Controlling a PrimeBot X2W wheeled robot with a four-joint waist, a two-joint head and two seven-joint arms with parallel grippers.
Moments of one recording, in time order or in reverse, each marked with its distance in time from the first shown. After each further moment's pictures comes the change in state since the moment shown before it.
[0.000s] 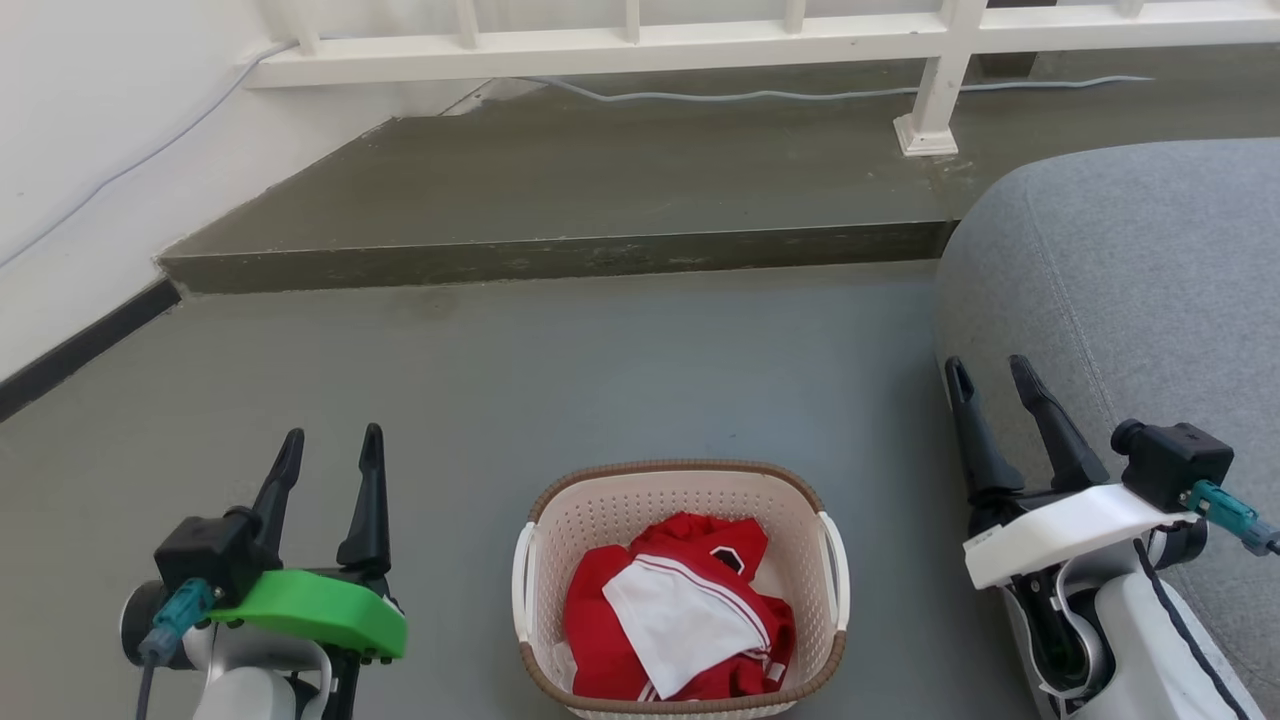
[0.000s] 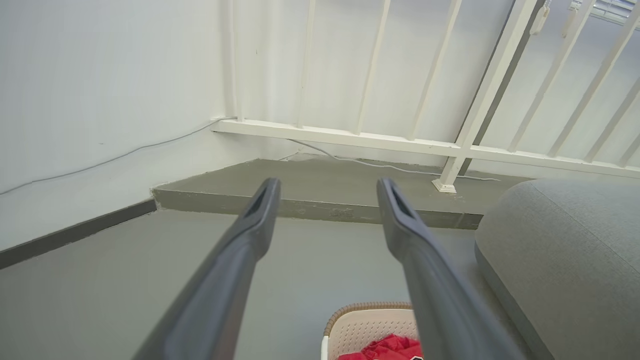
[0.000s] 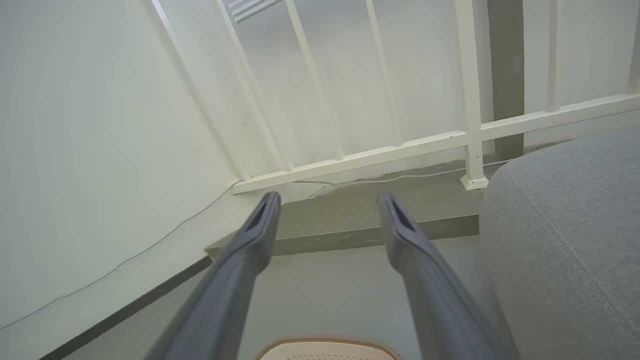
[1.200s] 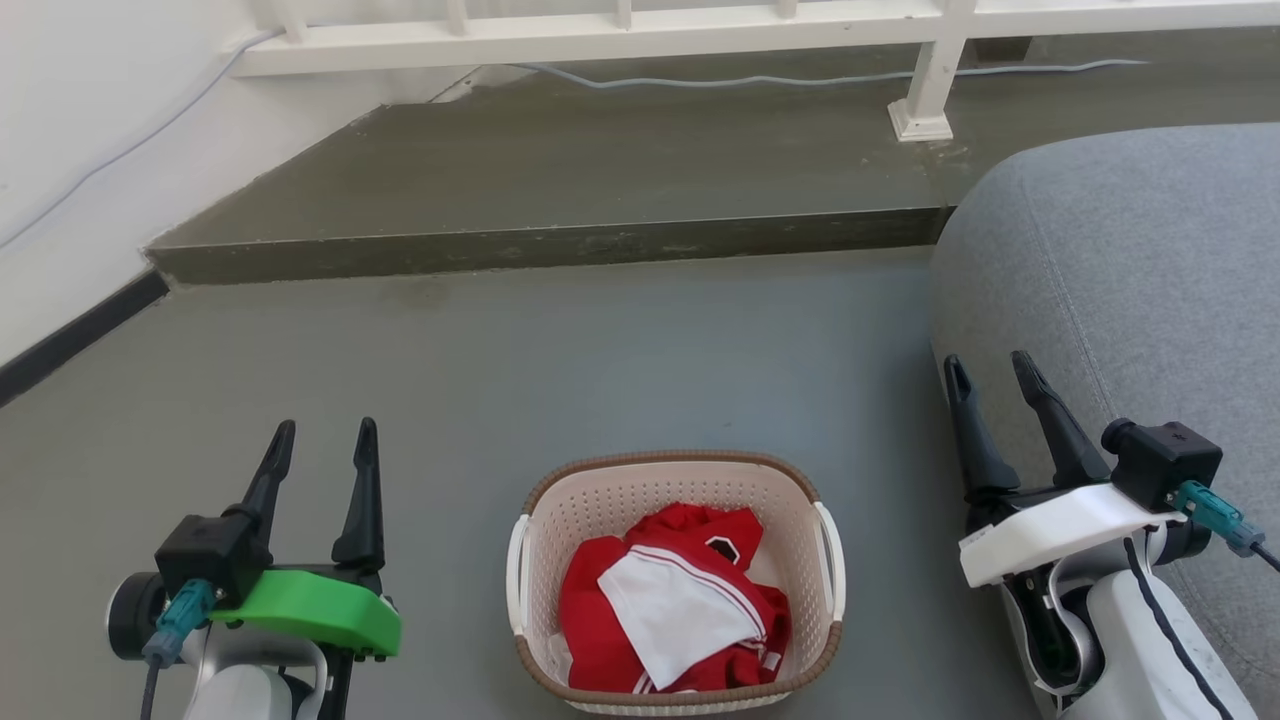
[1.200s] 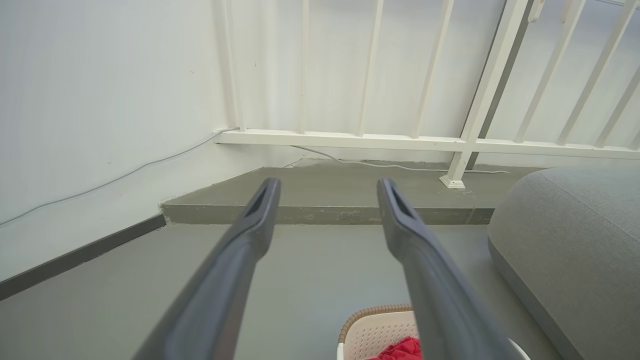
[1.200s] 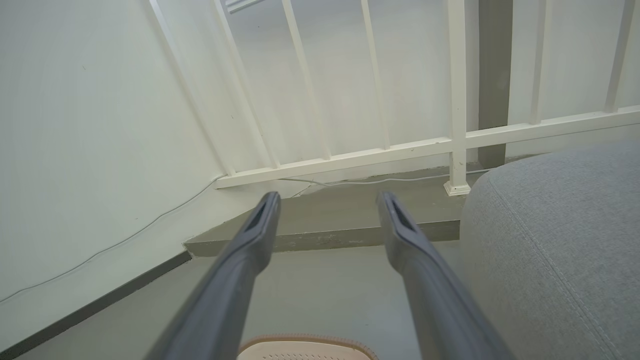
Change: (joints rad) left arm 0.000 -0.008 0.025 -0.009 0.095 -0.004 -0.025; right arm -0.011 0.026 -0.031 0.026 -0.111 0.002 -0.026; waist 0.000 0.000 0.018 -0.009
